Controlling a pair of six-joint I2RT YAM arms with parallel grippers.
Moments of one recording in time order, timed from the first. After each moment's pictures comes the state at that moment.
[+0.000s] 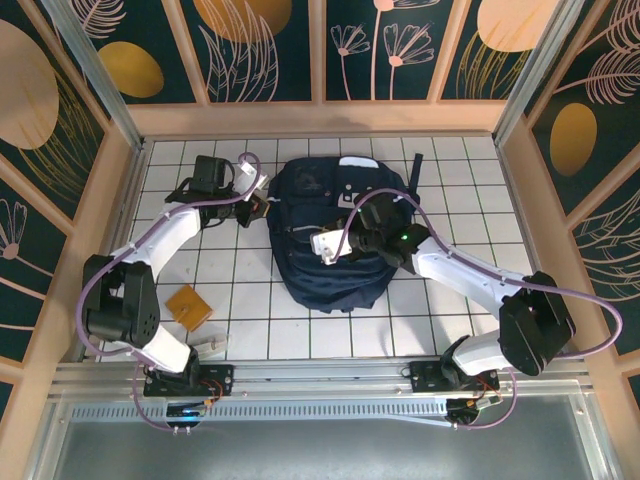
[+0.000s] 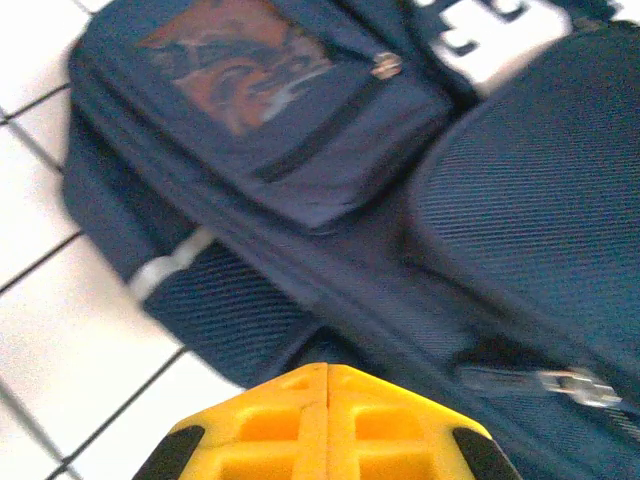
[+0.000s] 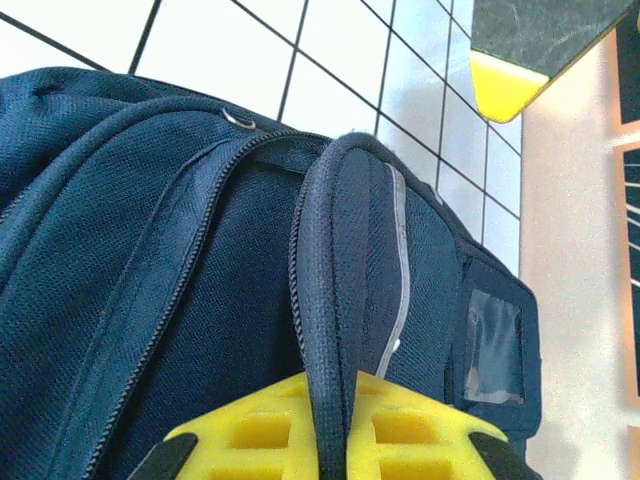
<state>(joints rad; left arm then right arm) -0.22 1.59 1.14 -0.40 0.49 0.35 0.72 1.39 0.95 -0.22 -0.28 -1.24</state>
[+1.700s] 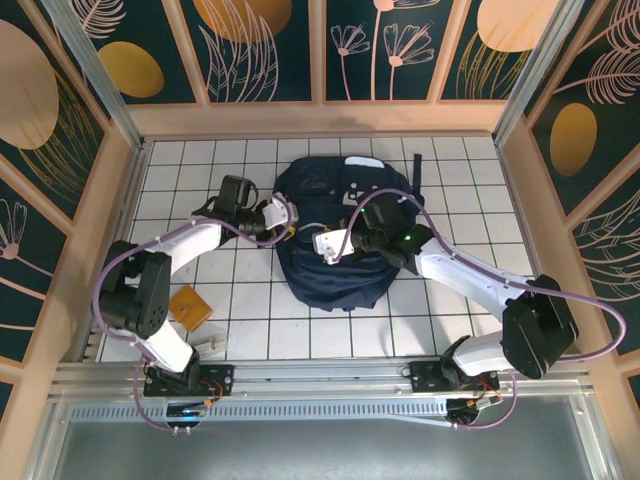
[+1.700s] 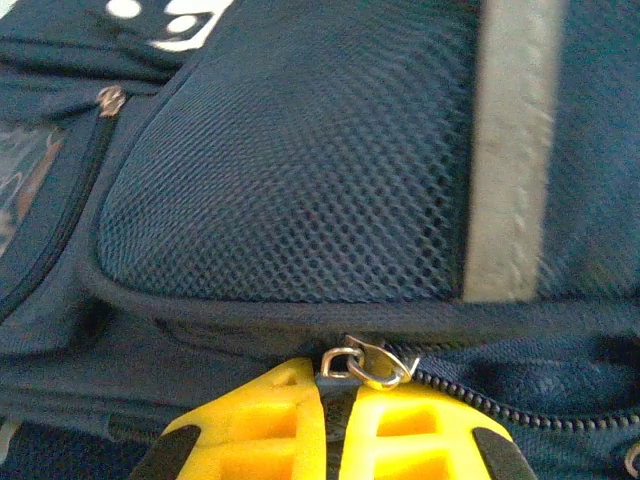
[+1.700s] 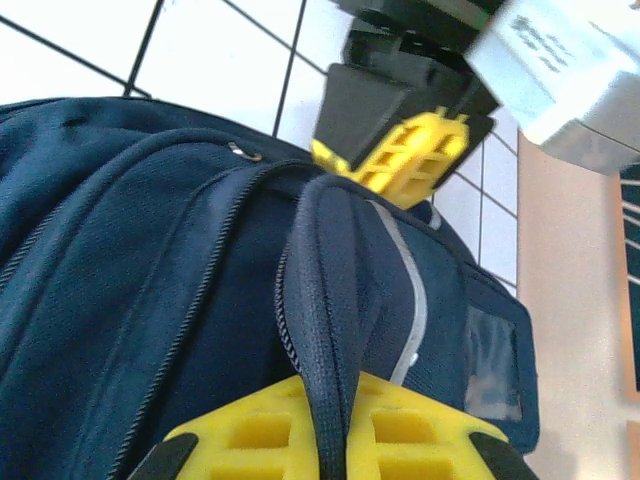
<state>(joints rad) -0.33 1.68 1.01 -0.17 0.68 0.78 0.71 1.38 0.94 -0.22 -0.29 -1.23</state>
